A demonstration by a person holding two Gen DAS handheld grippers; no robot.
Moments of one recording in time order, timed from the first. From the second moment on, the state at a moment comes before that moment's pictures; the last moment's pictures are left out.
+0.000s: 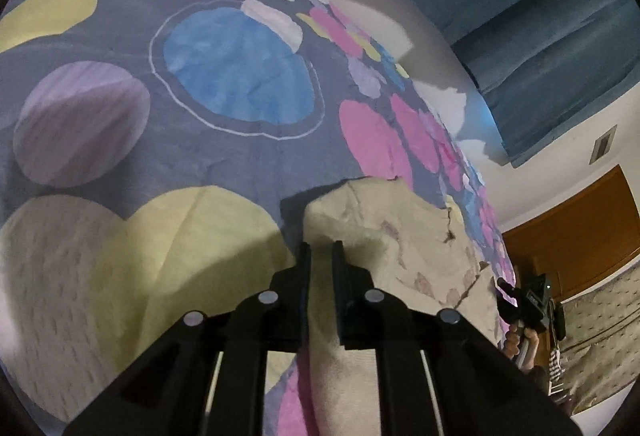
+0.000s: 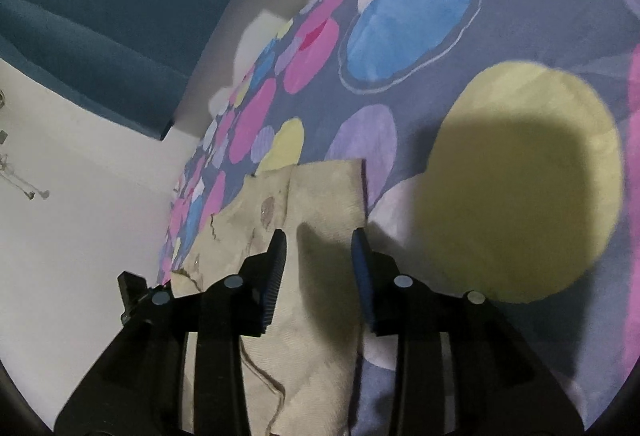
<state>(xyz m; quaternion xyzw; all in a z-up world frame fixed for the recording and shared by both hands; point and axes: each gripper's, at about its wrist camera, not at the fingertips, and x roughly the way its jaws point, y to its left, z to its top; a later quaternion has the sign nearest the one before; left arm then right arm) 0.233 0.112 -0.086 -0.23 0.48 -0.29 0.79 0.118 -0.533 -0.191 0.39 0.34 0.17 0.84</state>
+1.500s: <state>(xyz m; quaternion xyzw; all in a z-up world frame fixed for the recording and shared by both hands) 0.221 0.069 -0.082 -0.09 0.46 -0.19 0.86 0.136 -0.529 -0.192 0.35 0.36 0.12 0.86</state>
